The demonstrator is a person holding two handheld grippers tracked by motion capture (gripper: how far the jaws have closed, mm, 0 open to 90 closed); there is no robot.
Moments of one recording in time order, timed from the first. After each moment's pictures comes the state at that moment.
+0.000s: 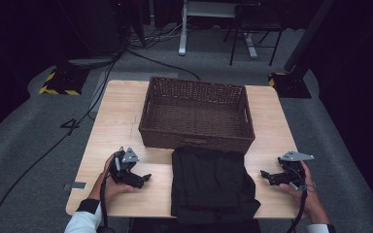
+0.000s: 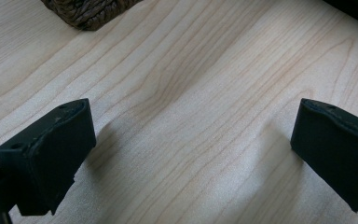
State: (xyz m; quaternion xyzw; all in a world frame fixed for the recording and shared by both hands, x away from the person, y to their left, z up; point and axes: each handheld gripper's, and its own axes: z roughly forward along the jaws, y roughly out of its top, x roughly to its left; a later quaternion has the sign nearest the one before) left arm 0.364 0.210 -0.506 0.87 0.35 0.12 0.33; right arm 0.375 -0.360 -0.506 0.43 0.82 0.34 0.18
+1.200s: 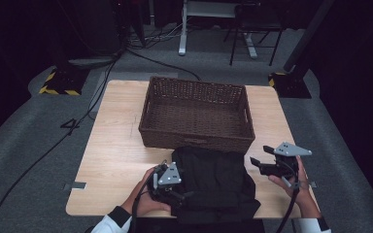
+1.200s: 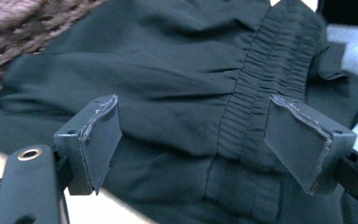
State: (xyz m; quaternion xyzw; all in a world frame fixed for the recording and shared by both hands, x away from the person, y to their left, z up) left arm 0.306 0.082 -0.462 0.89 0.18 0.10 0.41; right arm 0.369 -0.309 -0.448 0.37 0.80 0.42 0.23
